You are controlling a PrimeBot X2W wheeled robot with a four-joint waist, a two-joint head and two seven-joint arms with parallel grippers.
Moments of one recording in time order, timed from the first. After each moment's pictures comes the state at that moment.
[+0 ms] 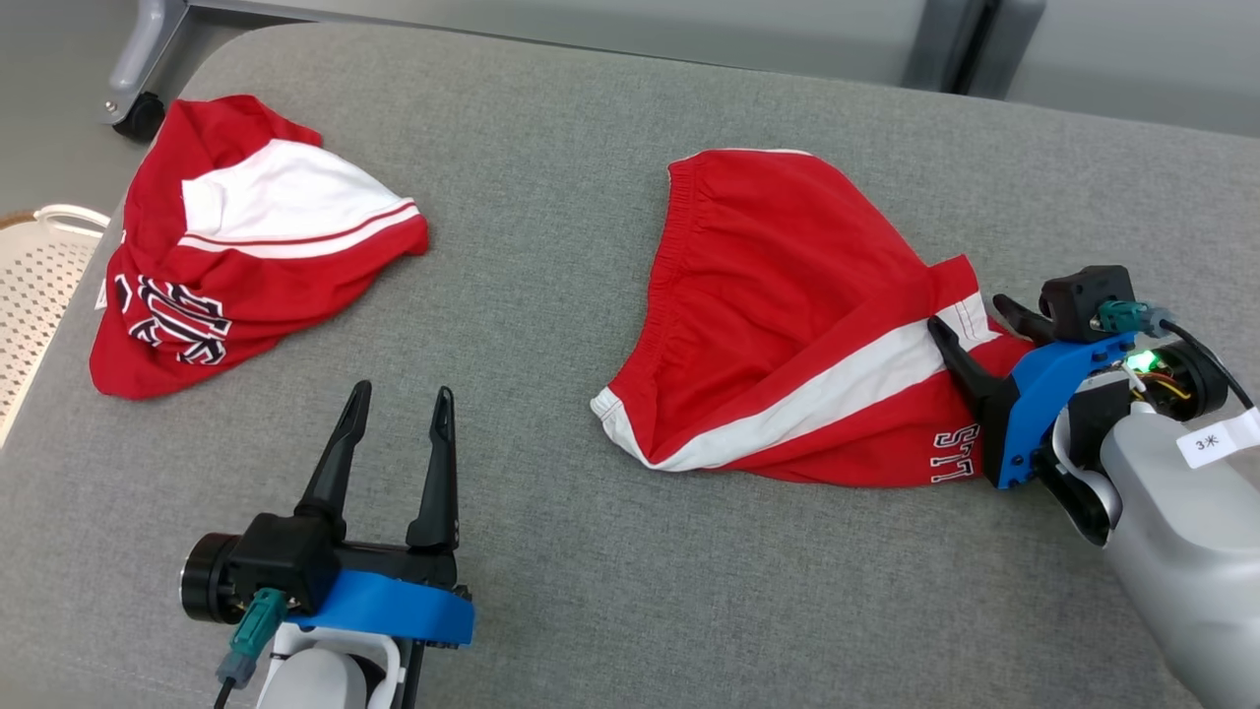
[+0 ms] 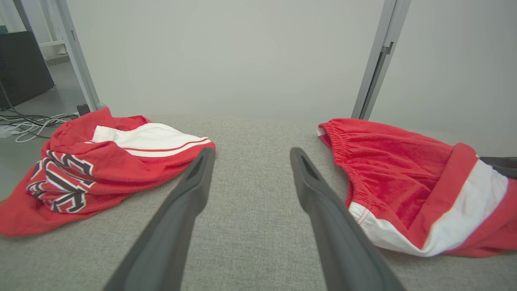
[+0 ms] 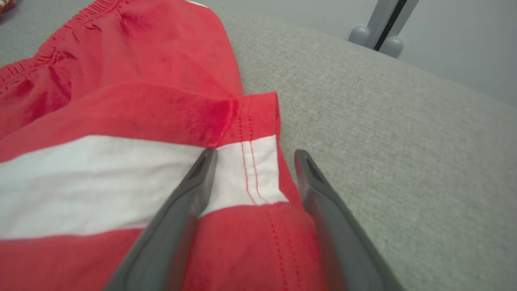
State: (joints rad) left arm -0.13 0.05 -0.12 0.19 -0.15 -0.12 -0.26; right arm -0.75 -0.36 0.55 0.89 0.49 0.13 -0.05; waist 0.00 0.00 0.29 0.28
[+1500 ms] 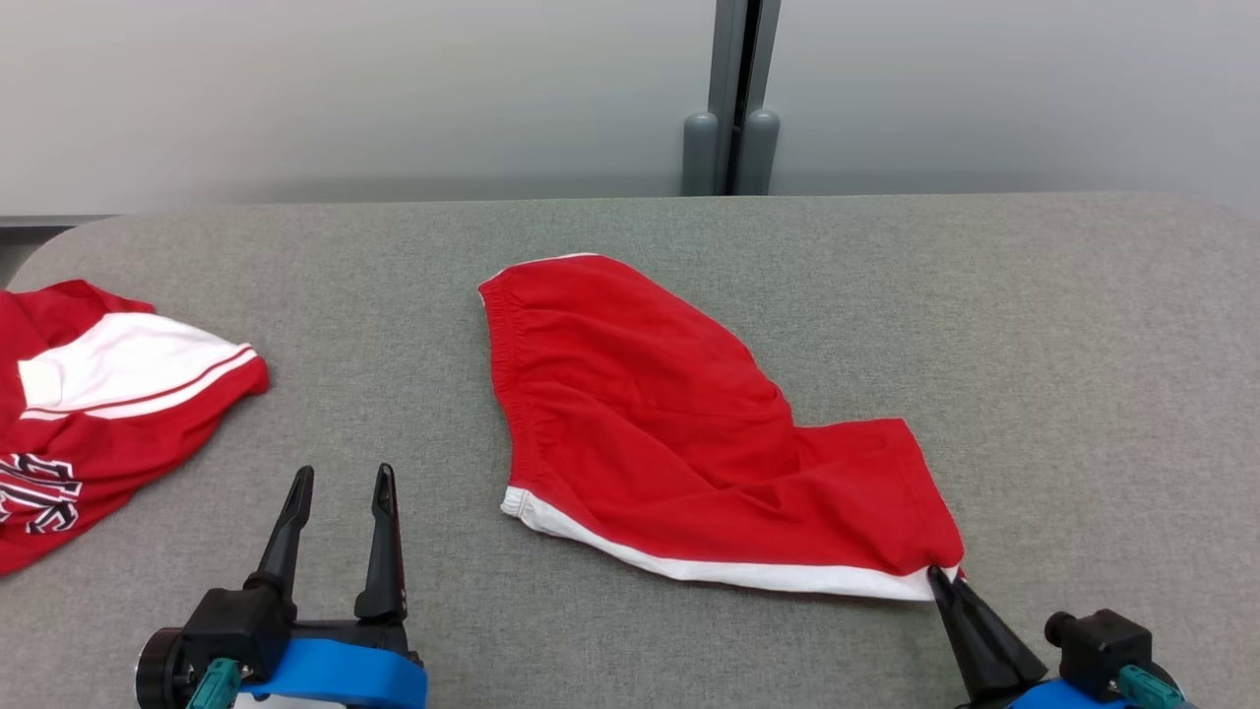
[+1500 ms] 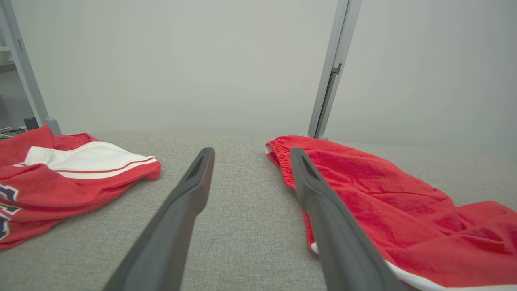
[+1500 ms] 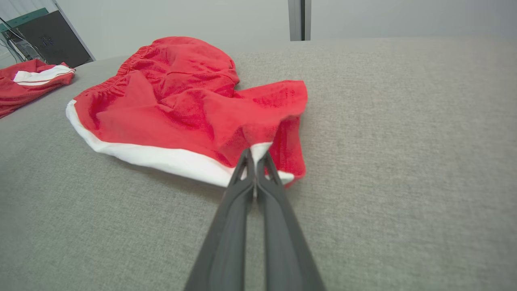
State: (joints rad) left arm -0.02 0.05 -0.03 0.20 -0.15 -0.12 -0.26; right arm -0.02 -0.23 0.25 0.36 0.35 0.13 -0.26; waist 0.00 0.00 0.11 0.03
